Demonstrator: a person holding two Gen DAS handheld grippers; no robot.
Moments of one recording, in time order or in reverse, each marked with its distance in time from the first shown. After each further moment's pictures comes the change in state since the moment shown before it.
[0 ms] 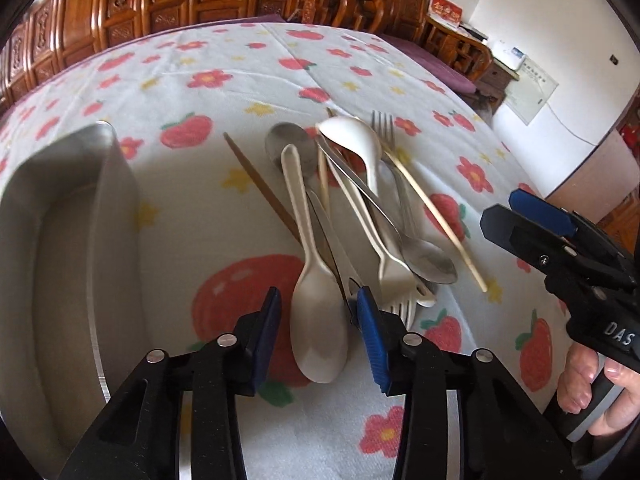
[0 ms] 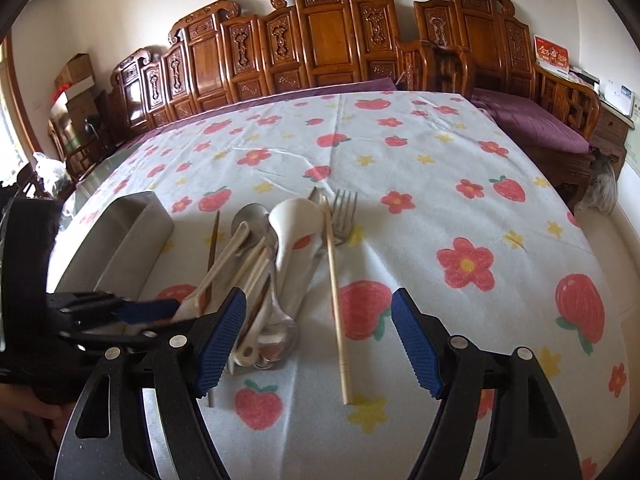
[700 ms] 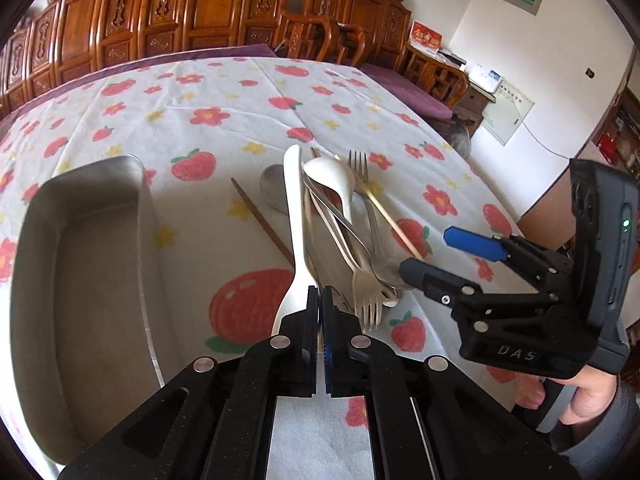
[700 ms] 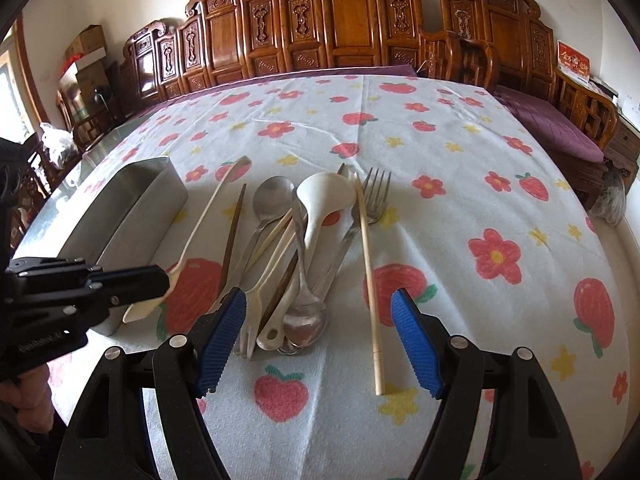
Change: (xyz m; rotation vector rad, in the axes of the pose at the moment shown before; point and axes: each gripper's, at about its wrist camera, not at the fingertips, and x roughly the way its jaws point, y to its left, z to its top) left arm -0.049 0.003 0.000 0.010 -0.103 -0.054; right arm 0.015 0.023 -0.005 -0.058 0.074 0.030
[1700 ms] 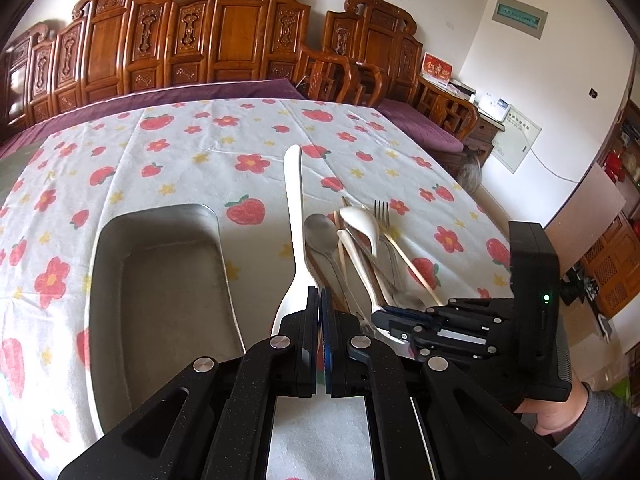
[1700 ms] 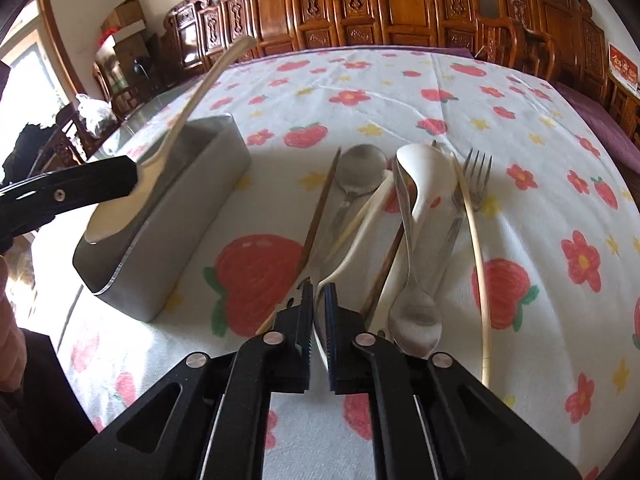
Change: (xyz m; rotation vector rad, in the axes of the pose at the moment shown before) left arm -0.058 0.022 0.011 -0.013 -0.110 0.050; right arm 0.026 0.045 -0.003 -0.078 0.082 0.149
